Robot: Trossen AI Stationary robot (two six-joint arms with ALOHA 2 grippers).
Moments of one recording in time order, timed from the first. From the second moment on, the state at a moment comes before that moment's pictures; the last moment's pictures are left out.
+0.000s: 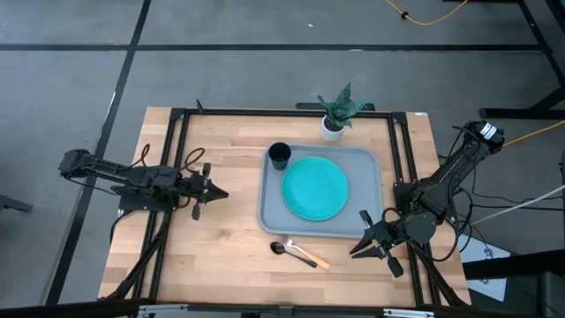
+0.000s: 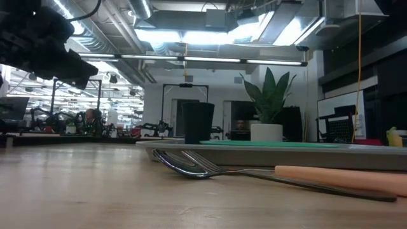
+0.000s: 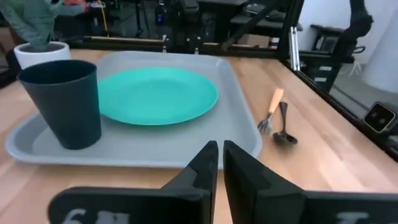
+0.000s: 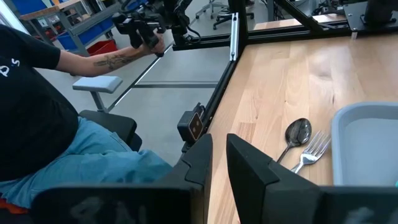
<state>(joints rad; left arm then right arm) -0.16 0.28 0.01 0.13 -0.08 -0.10 0.86 1.02 0.57 0.15 0.37 0.41</state>
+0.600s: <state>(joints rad) -0.16 0.26 0.01 0.02 -0.08 -0.12 0.86 1.02 0.57 0.14 0.37 0.33</state>
